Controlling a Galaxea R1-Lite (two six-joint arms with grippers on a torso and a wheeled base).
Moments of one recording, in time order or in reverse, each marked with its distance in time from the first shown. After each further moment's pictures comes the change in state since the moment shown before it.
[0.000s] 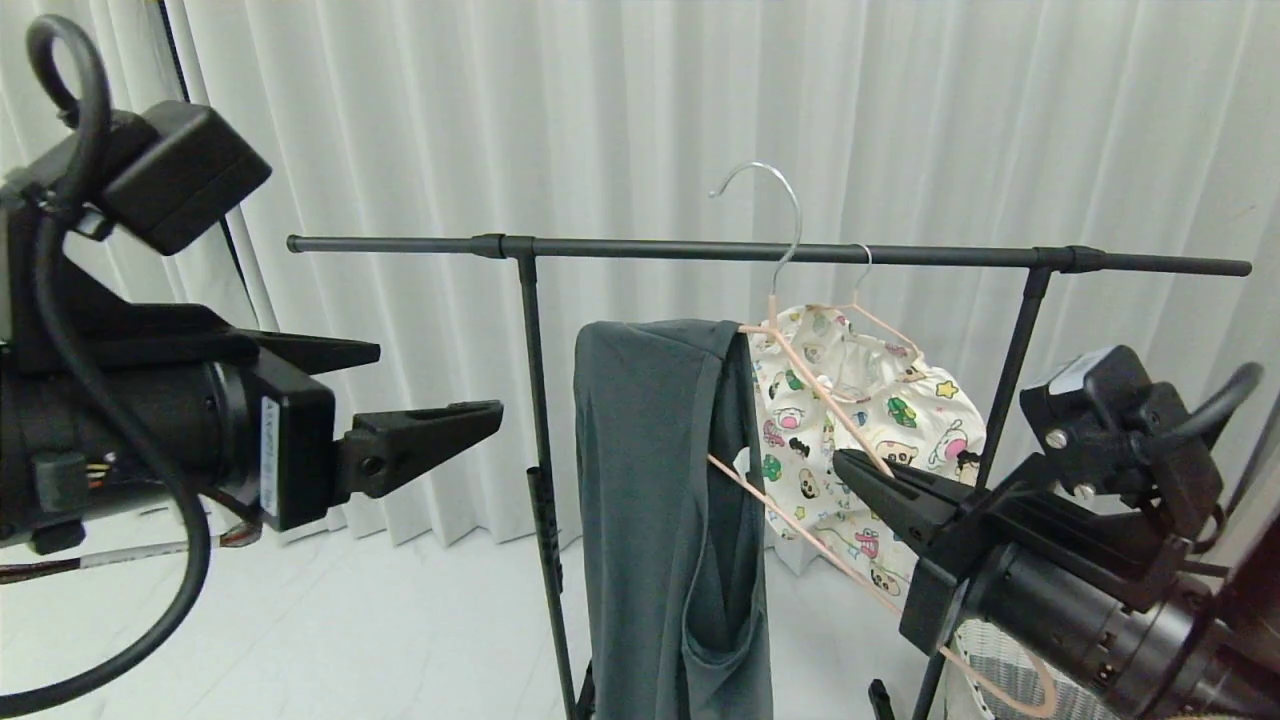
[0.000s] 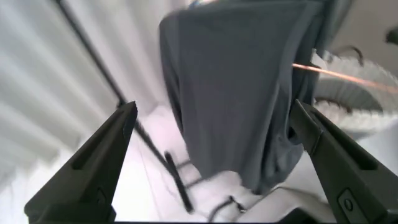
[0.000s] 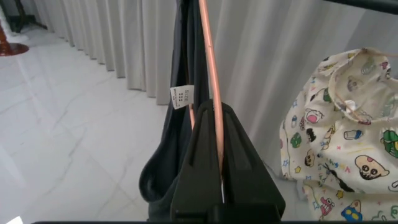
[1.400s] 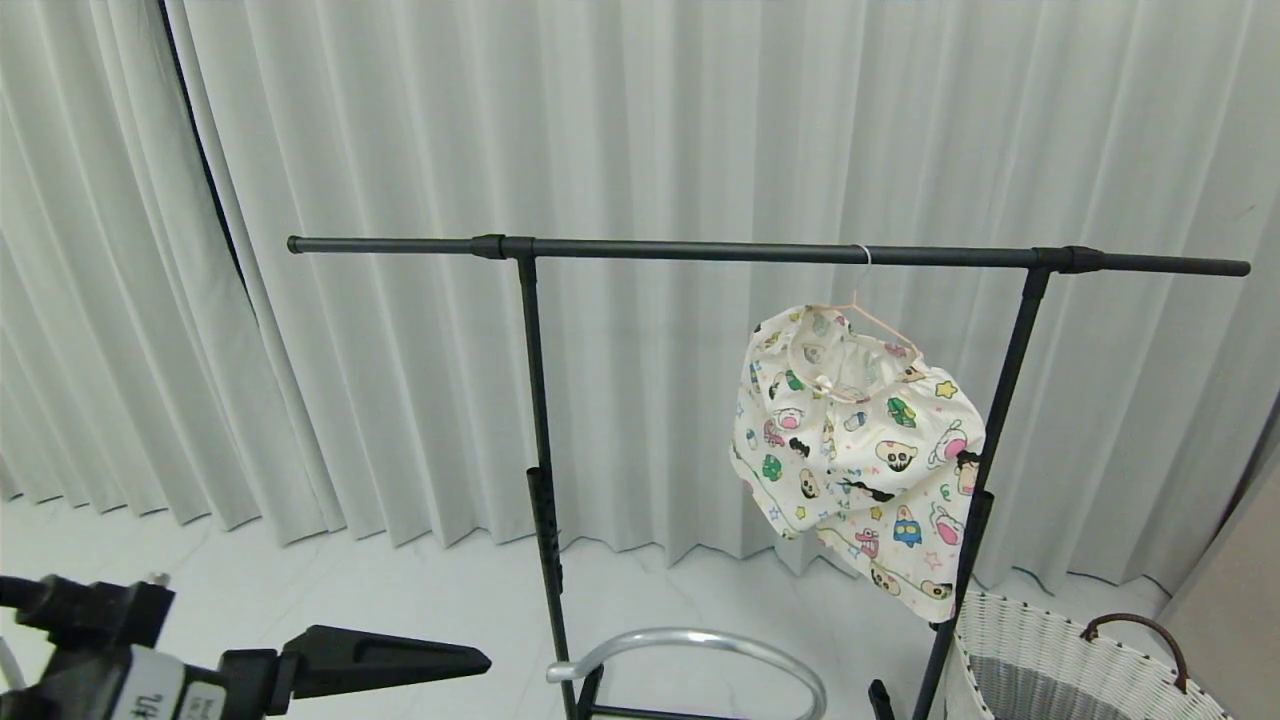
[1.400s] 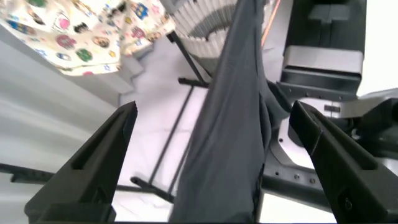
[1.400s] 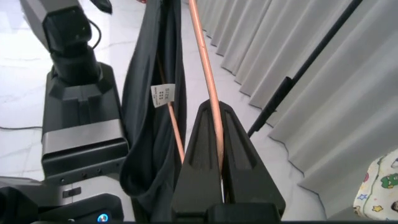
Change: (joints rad) left arm -0.311 -0.171 0.417 -0.107 -0.300 0.276; right arm 0.269 -0.233 0.318 0.008 0.263 -0.111
